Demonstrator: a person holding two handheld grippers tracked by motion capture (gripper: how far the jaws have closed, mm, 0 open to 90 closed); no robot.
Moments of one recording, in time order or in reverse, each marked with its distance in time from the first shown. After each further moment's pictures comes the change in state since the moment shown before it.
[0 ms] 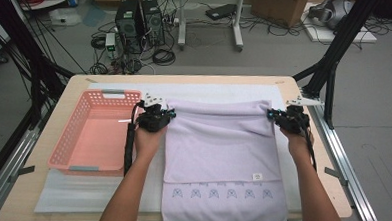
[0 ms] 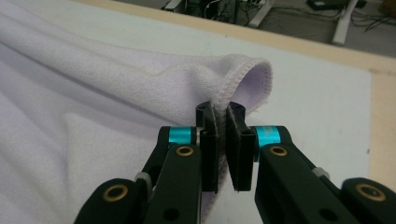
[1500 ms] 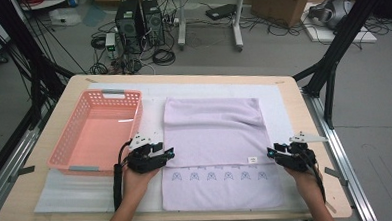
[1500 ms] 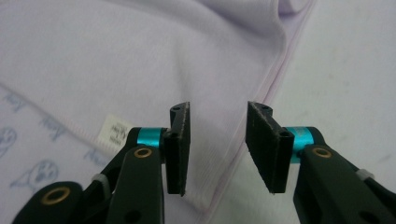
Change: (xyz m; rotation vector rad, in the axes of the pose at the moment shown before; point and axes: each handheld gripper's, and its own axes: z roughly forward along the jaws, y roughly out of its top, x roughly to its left) left arm -0.020 -0.101 -0.072 0.081 -0.136 -0.088; right arm 0.042 -0.084 -0.057 0.138 0.078 0.018
